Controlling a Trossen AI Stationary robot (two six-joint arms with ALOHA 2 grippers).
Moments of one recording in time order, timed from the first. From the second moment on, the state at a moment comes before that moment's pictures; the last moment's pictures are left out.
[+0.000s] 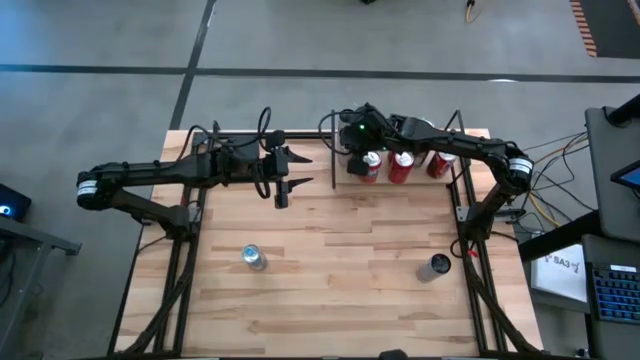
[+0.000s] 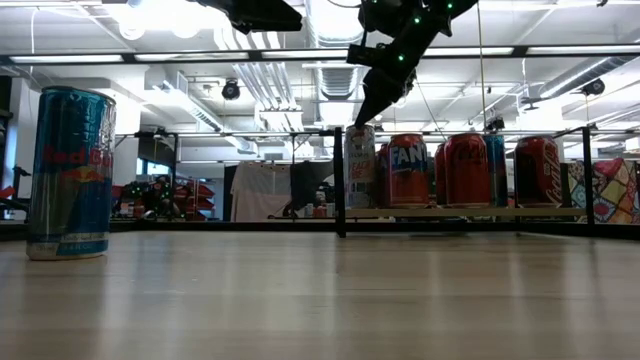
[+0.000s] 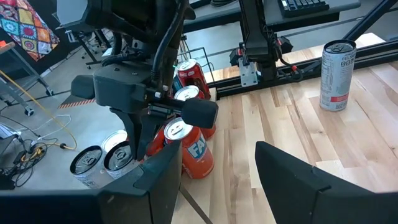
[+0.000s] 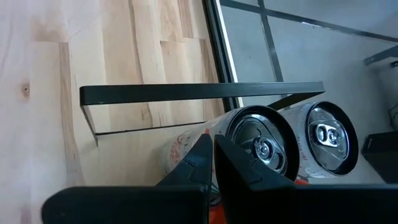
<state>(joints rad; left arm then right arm) 0.17 1.22 1.07 -0.13 -0.04 0.32 -0.44 1.65 1.45 -0.59 0.13 -0.44</state>
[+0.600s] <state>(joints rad) 0.17 1.22 1.07 -0.13 -0.04 0.32 -0.45 1.65 1.45 -0.58 0.13 -0.45</state>
